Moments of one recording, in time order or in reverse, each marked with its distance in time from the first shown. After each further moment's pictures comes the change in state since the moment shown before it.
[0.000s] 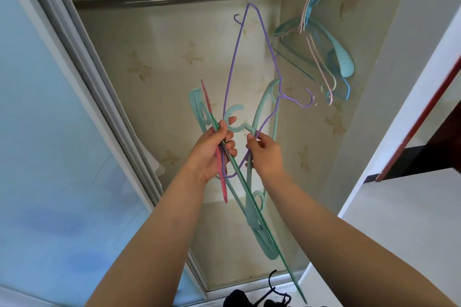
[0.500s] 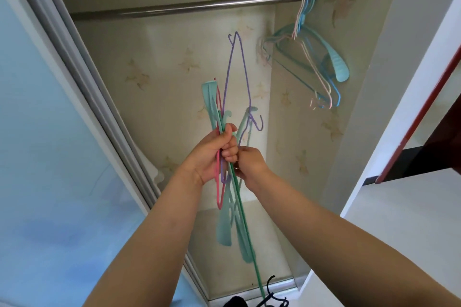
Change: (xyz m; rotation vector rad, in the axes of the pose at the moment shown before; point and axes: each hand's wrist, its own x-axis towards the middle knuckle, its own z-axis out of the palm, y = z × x) left_hand 0.001 0.008 0.005 0.030 -0.227 -0.058; right_hand 0.000 -0.013 0.026 0.232 -0.205 0.386
